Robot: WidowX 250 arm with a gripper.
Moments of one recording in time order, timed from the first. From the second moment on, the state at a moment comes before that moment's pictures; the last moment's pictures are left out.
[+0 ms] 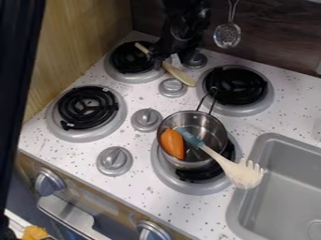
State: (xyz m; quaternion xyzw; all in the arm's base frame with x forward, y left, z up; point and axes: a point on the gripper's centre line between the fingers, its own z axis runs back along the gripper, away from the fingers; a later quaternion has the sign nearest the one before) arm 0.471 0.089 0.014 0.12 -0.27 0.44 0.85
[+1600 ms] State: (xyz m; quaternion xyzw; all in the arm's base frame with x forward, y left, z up) arm 0.452 0.076 -0.008 0.15 -0.11 0.52 0.83
